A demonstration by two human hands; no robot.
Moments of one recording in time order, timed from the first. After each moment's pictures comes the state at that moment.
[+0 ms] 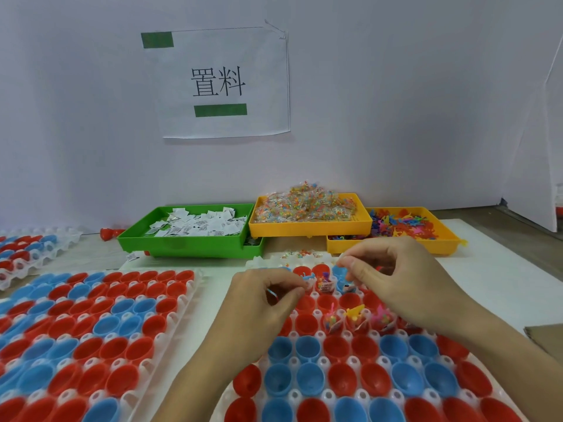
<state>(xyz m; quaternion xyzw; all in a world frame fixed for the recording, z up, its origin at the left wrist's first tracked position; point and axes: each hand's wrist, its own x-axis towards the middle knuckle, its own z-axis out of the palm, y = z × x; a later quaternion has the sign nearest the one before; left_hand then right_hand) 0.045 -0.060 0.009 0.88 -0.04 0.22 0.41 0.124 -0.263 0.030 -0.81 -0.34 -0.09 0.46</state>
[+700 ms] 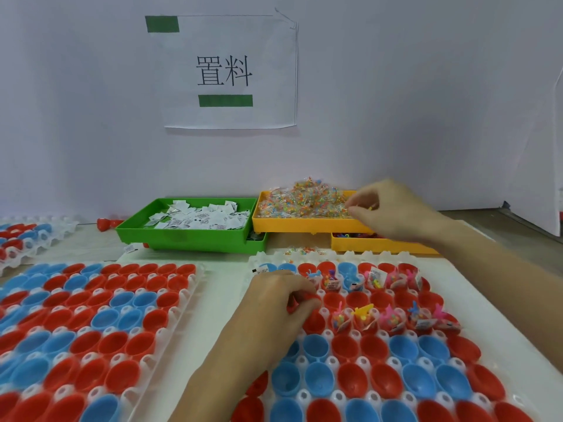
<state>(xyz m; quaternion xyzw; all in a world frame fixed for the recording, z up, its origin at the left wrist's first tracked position) 0.049 -0.065 0.002 0.93 -0.07 0.22 0.30 0.217 -0.238 0.069 -0.91 -0.28 -0.09 0.29</state>
